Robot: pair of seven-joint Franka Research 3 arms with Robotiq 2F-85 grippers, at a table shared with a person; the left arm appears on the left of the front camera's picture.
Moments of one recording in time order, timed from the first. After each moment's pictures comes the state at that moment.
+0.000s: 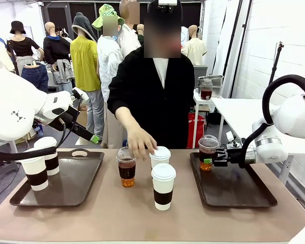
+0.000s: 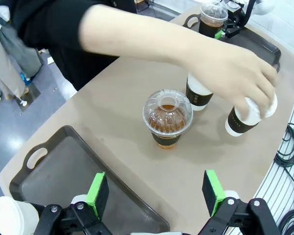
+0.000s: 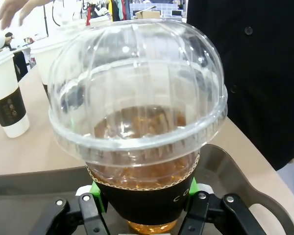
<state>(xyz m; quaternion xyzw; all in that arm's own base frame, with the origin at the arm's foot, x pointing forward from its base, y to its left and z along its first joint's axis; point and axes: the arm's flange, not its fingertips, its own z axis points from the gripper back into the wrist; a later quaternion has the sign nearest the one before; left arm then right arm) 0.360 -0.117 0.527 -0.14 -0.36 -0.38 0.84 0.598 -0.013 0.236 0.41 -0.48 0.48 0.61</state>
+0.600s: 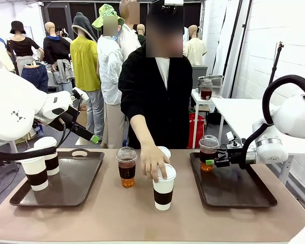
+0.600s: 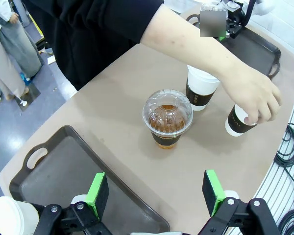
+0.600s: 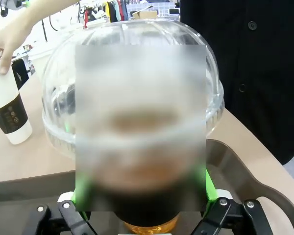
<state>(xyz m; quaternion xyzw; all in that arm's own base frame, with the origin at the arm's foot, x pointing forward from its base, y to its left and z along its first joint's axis) 0.360 -0.117 0.527 -0.14 -0.36 -0.38 0.84 0.596 -0.014 0.235 0.42 -0.46 0.46 0.63</state>
